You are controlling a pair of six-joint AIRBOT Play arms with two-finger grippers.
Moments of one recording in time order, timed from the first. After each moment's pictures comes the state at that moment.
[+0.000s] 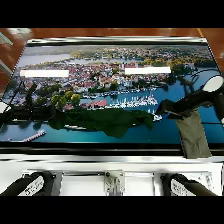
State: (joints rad) left arm 0.17 -1.04 0.79 0.76 -1.15 -1.20; right arm -0.09 -1.23 1.14 -1.14 1.51 1.51
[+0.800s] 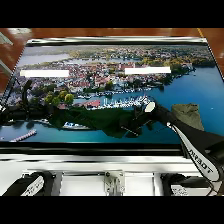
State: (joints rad) left arm 0.17 -0.97 0.79 0.71 -1.14 -1.16; right arm 0.36 -1.54 0.91 -0.78 1.10 1.65
